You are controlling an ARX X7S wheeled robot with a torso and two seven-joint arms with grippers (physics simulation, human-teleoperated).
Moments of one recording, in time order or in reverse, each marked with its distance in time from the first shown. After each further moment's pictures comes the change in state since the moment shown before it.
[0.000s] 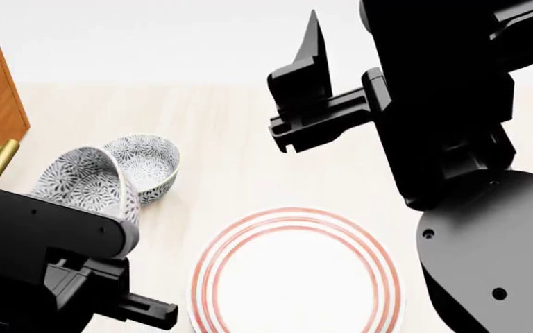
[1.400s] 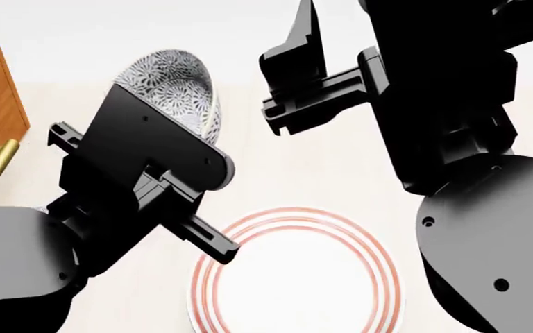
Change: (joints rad) left arm -0.405 0.153 0.200 -0.284 0.188 -0.129 0.385; right arm 0.036 0.015 -0.038 0.015 -0.008 -0.063 -0.008
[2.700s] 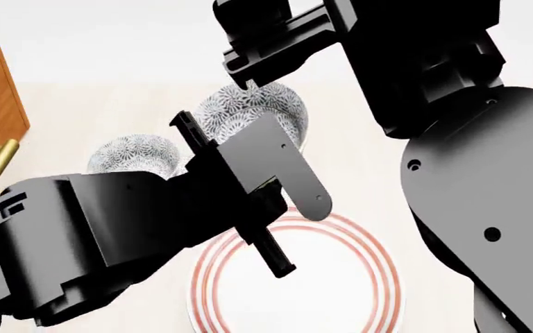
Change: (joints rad) left arm -0.161 0.262 0.360 -0.521 0.345 0.152 0.500; right arm 0.162 -0.007 -0.103 0.059 -0.034 -0.066 -0.087
